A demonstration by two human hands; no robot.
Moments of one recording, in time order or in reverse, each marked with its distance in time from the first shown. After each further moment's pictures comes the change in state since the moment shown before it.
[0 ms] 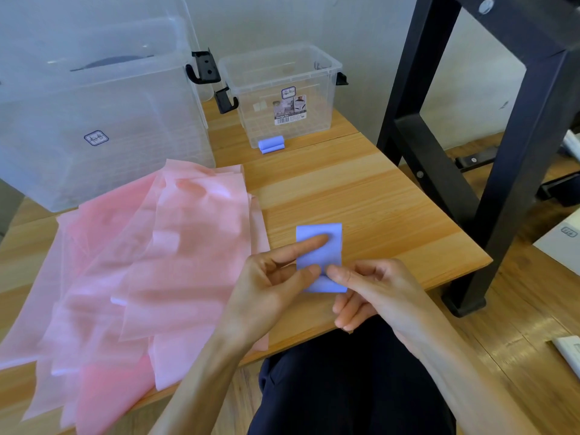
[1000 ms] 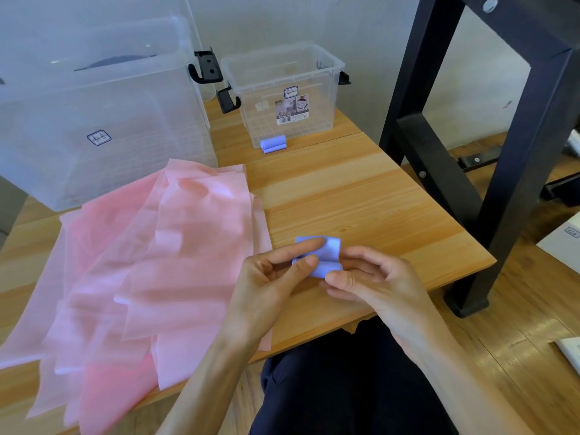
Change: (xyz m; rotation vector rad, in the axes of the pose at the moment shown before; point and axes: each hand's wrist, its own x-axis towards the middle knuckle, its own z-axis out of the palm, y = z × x) left_hand -0.001 -0.001 0.005 -0.156 0.100 -0.025; right_hand 0.000 0.004 0.004 0.213 0.039 -0.123
